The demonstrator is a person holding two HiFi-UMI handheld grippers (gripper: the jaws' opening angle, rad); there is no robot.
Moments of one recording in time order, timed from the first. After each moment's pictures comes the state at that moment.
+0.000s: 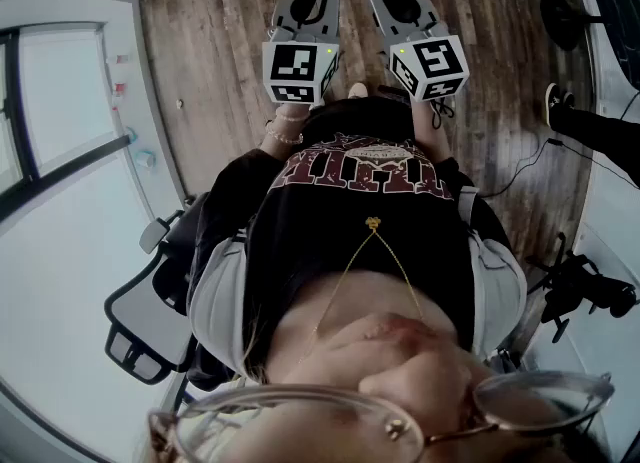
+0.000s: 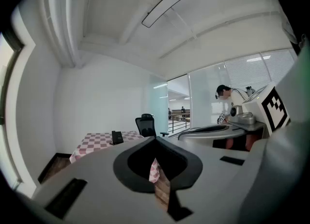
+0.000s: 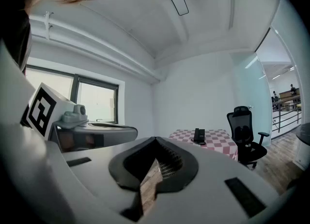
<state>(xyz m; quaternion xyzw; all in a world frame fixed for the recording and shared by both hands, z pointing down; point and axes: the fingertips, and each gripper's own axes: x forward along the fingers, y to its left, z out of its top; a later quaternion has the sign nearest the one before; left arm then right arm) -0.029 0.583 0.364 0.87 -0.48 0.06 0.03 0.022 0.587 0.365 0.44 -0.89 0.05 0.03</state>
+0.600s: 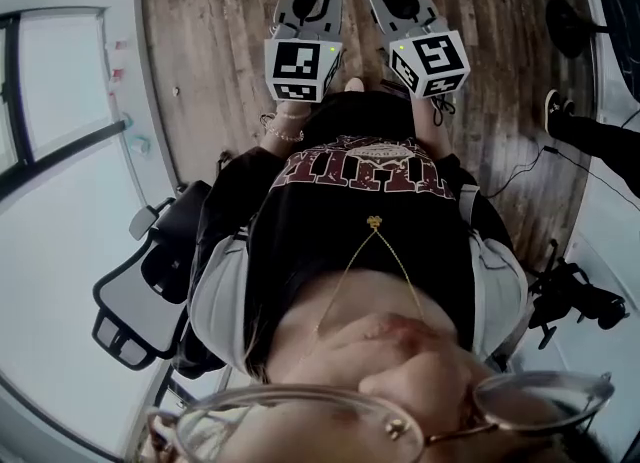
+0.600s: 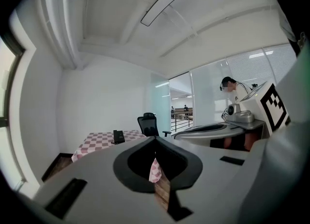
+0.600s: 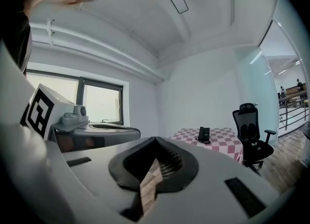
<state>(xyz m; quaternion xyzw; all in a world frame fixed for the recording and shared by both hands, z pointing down) -0.007 0.585 0.371 0.87 -0.50 0.07 0.03 0.033 0.586 0.372 0.41 -0.91 0.05 0.03</state>
